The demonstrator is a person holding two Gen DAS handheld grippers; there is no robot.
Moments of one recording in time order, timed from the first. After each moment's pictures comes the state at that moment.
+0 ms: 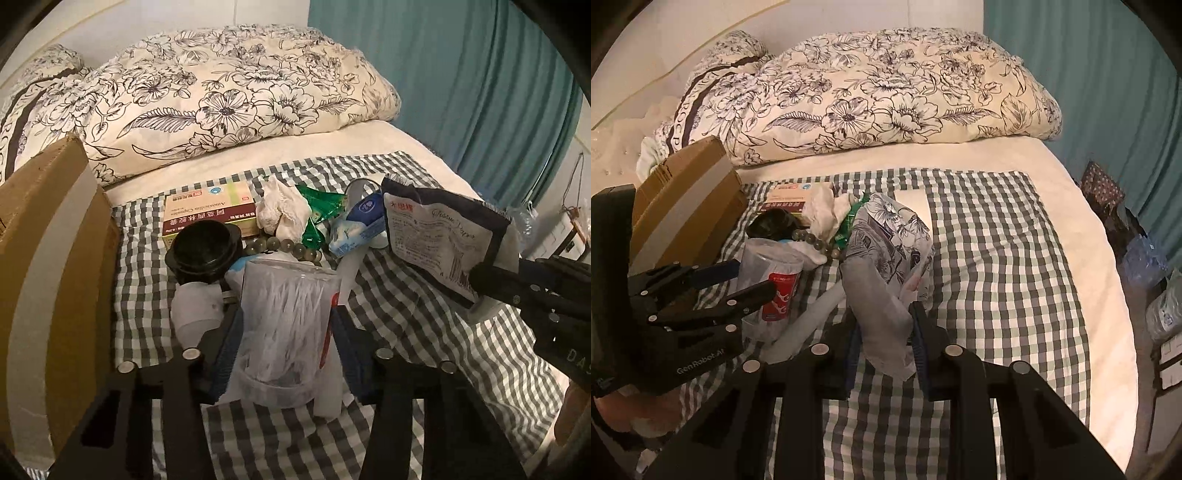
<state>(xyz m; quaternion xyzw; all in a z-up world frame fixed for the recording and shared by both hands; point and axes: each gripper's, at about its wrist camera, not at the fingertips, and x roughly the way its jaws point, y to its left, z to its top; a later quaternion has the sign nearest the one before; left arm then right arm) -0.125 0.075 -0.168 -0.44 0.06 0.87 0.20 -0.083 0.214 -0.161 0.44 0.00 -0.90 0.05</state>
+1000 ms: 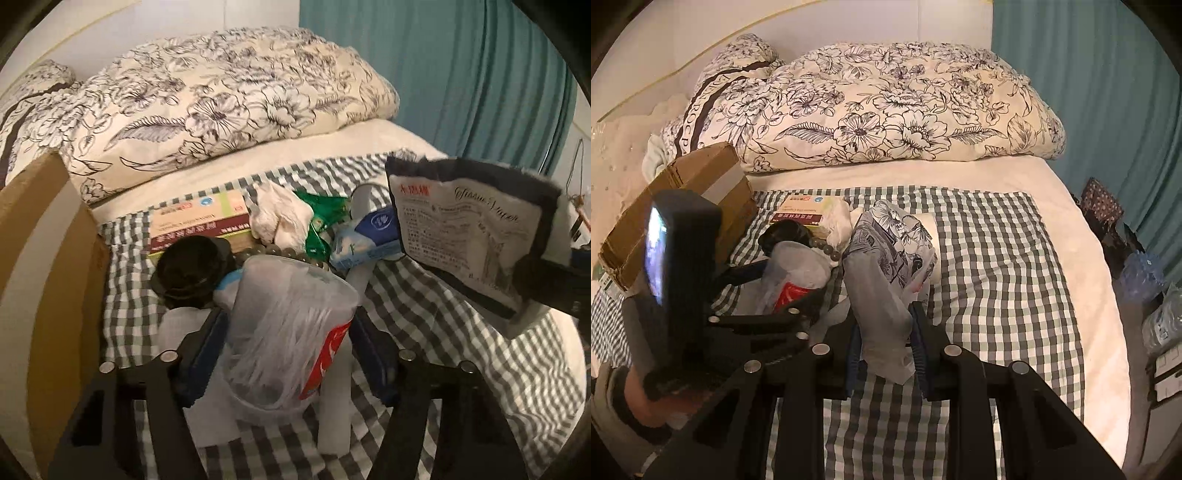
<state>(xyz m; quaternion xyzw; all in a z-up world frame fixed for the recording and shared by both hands) -0.141 0.087 -0.183 -0.42 0.08 0.88 0.20 -0.078 0.200 -0.147 0.42 0.02 -0.91 0.05</state>
